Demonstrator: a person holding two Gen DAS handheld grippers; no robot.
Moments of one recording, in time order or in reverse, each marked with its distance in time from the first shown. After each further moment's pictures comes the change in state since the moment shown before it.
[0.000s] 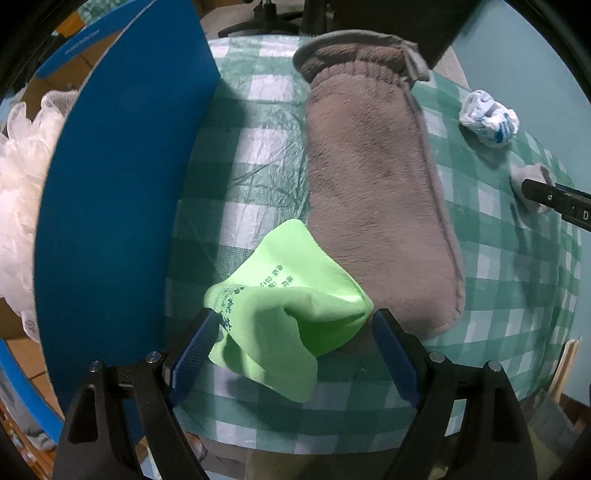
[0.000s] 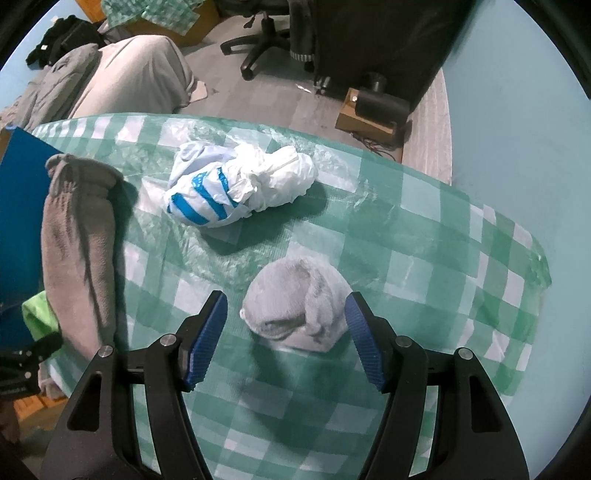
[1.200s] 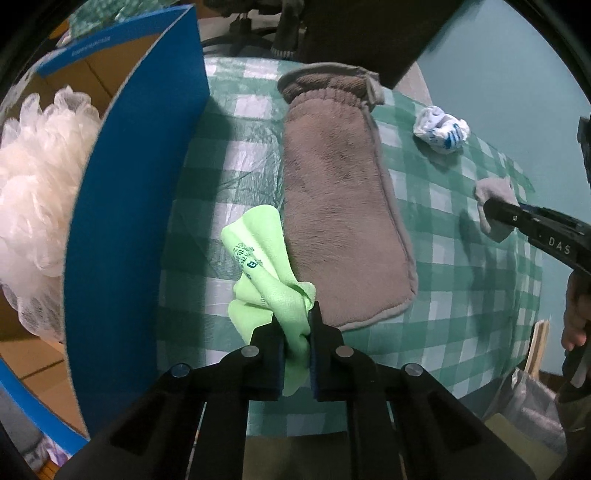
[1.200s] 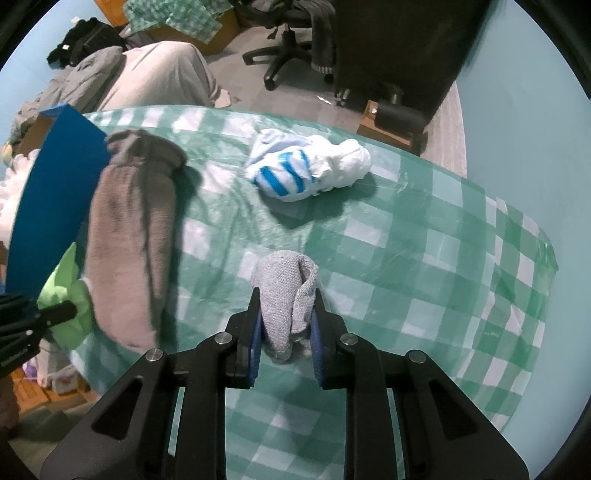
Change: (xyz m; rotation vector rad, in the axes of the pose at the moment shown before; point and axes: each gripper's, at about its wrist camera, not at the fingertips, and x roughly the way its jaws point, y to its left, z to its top) left arm -0.042 0.017 -0.026 0.052 -0.069 -0.141; right arm -0.034 0.046 -0.034 -0.027 -0.058 0.056
